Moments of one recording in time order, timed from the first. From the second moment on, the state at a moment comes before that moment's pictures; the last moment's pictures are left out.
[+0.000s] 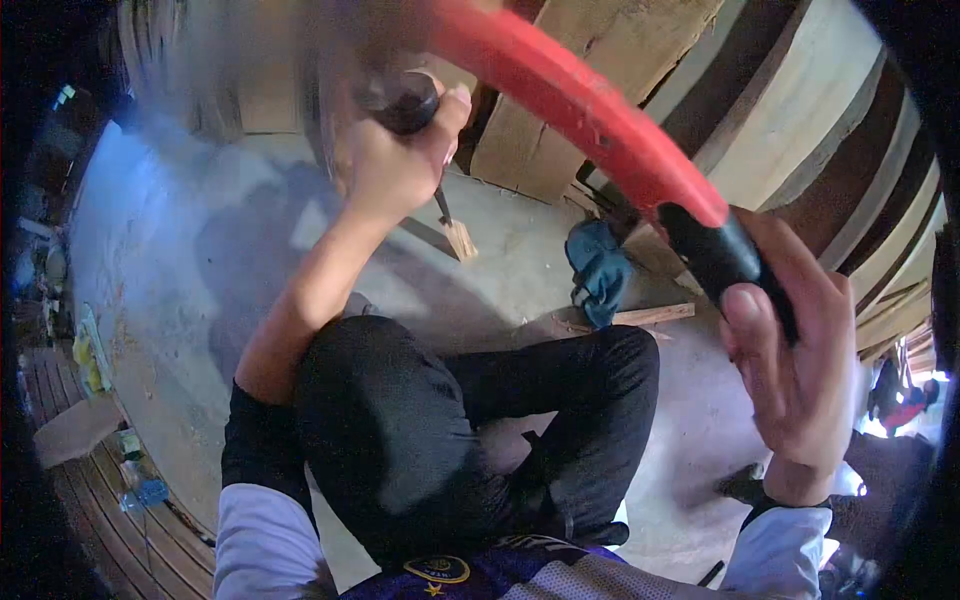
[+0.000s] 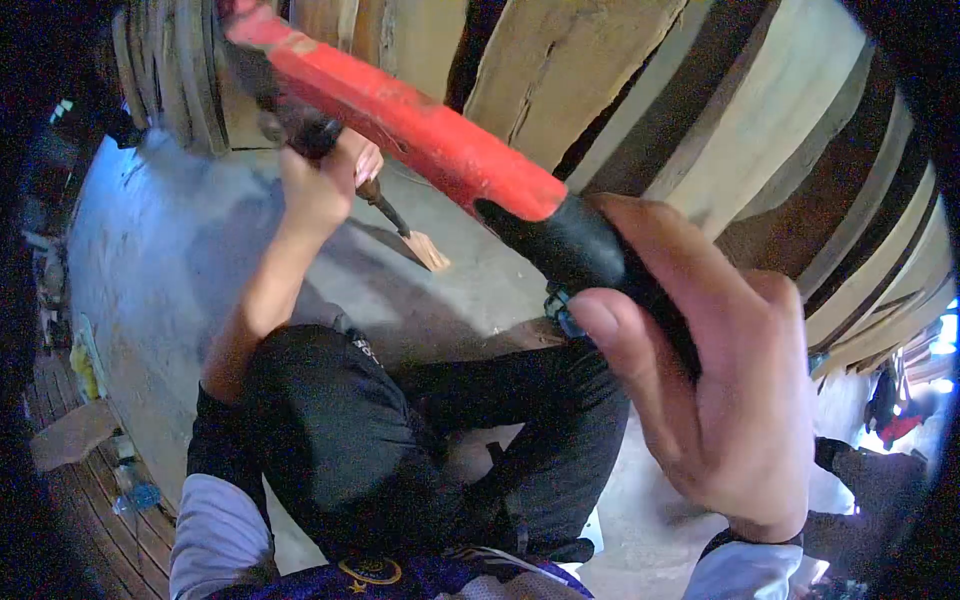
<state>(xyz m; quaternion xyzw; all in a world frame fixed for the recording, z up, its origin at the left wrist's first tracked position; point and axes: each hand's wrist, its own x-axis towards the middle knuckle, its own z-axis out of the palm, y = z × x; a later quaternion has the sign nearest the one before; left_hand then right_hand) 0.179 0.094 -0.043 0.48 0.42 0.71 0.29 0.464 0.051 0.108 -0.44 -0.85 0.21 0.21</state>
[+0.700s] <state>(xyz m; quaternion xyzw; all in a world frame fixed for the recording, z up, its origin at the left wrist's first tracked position) 0.187 0.092 -0.051 0.53 0.49 0.68 0.13 0.472 0.051 0.110 -0.42 -0.85 0.22 0.25</state>
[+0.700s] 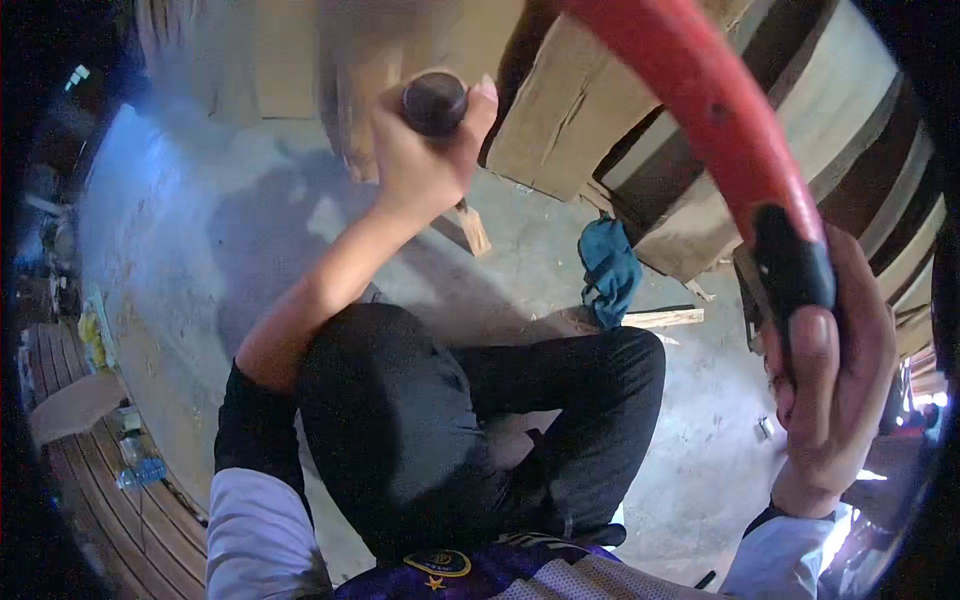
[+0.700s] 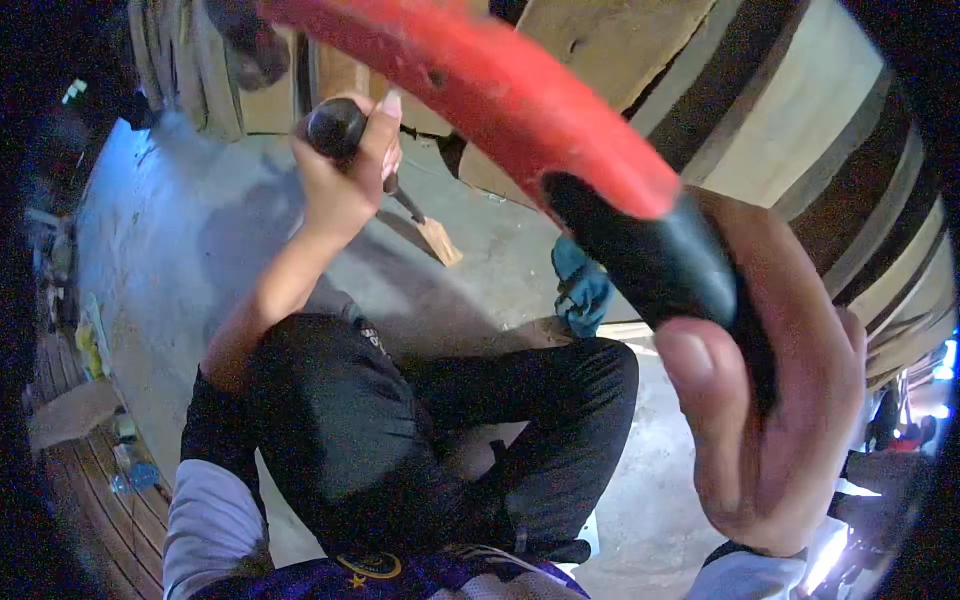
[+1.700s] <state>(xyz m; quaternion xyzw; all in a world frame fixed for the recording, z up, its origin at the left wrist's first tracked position) 0.130 0.090 -0.106 0.46 0.64 0.62 -0.04 0.464 0.060 -0.001 -0.50 -0.73 0.42 0.19</state>
